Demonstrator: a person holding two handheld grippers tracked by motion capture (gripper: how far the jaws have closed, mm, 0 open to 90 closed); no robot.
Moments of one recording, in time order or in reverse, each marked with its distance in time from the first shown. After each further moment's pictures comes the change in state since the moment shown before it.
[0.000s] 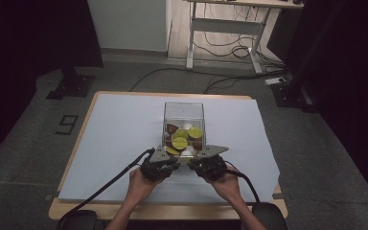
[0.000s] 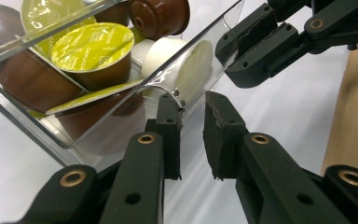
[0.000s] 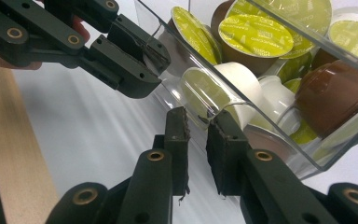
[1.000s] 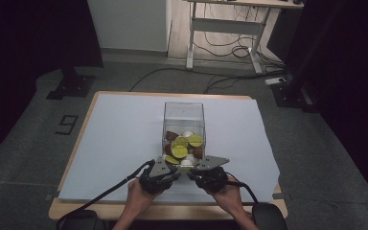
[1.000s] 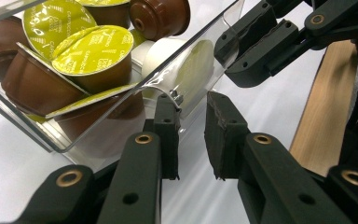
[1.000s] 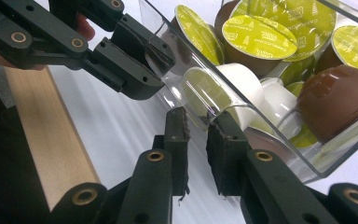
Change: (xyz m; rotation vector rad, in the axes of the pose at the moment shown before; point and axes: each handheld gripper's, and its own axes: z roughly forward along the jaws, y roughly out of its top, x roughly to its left) left arm -0.031 -0.014 -0.013 -0.004 0.020 0.038; right arm 0.028 -0.013 -0.014 0.003 0.006 -0.026
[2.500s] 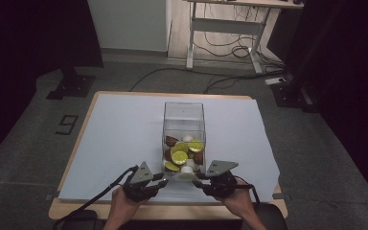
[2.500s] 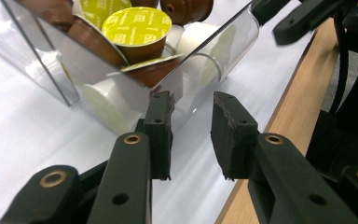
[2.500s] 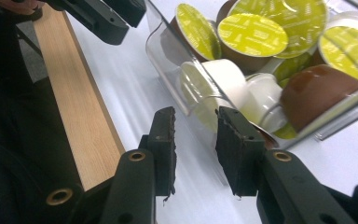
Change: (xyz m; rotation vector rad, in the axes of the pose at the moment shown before) left arm 0.007 -0.024 -0.043 0.002 -0.003 -0.051; right arm -0.002 -0.010 -0.028 0.015 0.068 -0.056
